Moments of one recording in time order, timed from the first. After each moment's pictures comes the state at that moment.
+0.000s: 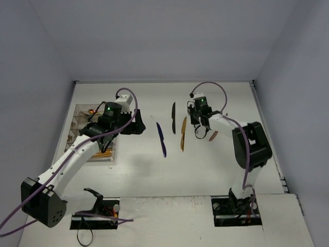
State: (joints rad) left arm -0.44 1.19 1.04 -0.49 0.12 -0.38; right arm 0.37 1.83 1.10 -0.05 0.09 0.13
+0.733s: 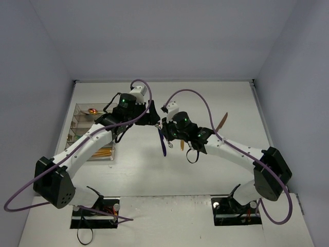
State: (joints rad) left arm -0.54 1.38 1.17 -0.34 0.14 -0.45; right arm 0.81 1.46 0.96 -0.03 0.03 0.24
